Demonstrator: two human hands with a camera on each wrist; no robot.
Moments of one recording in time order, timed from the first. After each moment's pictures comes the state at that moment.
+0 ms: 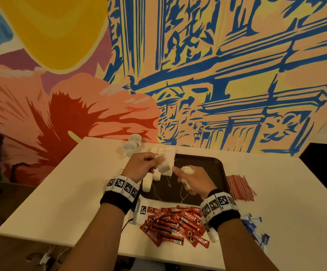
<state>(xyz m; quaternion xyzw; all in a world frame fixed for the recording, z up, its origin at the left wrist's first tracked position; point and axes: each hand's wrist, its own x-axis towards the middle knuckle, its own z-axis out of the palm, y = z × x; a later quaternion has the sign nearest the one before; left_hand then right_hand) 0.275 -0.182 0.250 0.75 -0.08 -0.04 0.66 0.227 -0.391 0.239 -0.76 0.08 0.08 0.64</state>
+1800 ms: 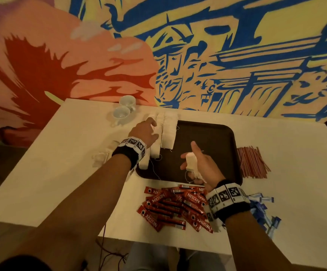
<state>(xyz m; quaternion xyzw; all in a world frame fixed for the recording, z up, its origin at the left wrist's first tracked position) 0.428 -0.204 0.148 0.96 -0.07 -0.07 0.26 0.281 -0.409 0.175 -0.68 0.23 0.19 0.67</state>
